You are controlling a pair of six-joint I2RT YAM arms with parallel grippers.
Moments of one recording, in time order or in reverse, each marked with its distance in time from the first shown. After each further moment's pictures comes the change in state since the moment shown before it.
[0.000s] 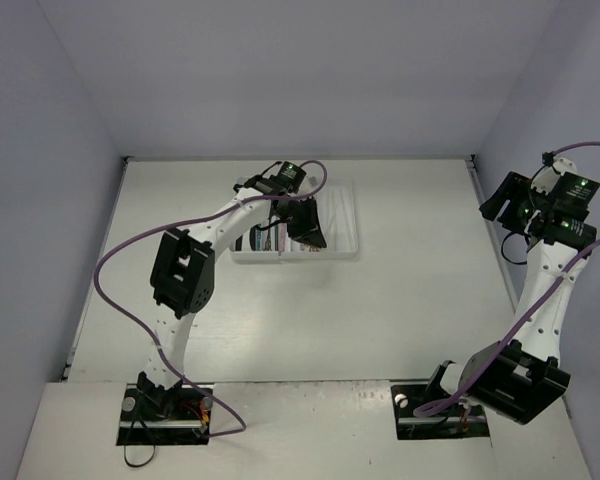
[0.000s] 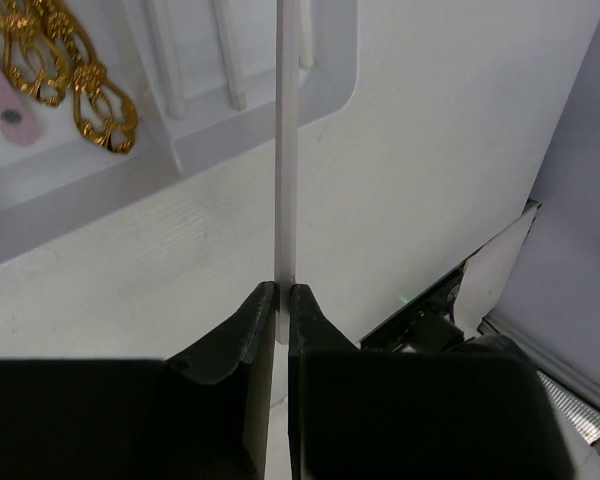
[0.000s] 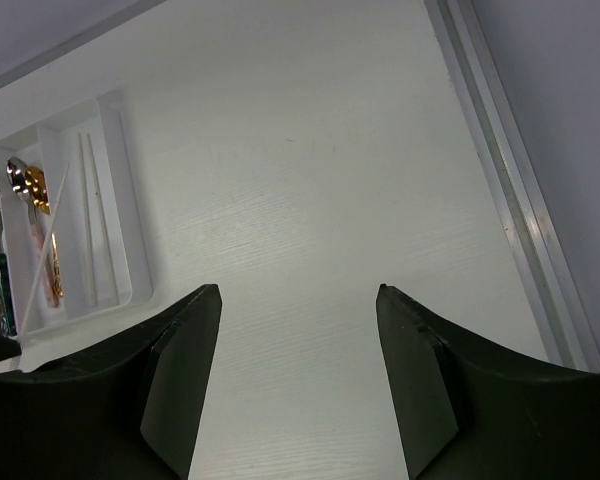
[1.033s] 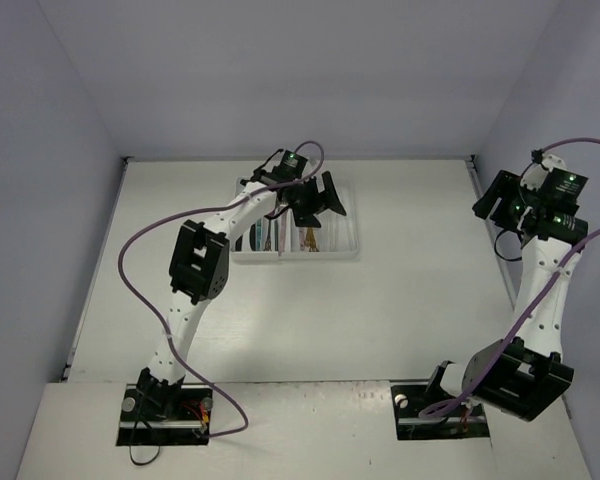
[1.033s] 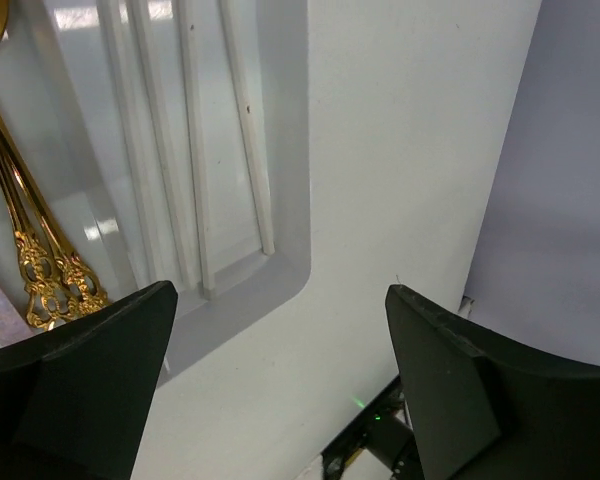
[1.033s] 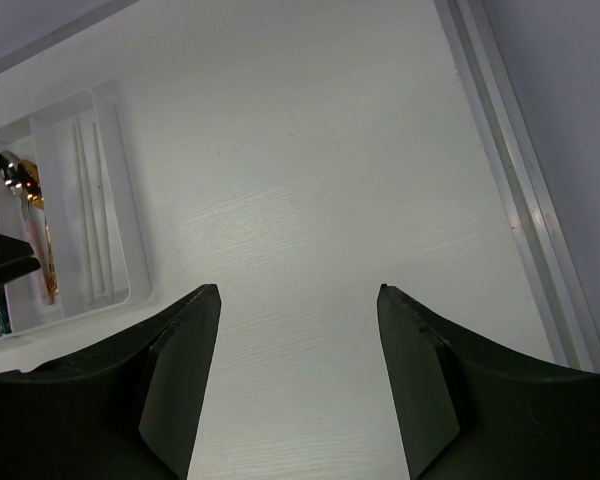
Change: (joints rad) left arm 0.045 0.234 0.242 0.201 -0.008 -0.163; right arm 0.052 0.016 0.003 0.000 0.044 0.007
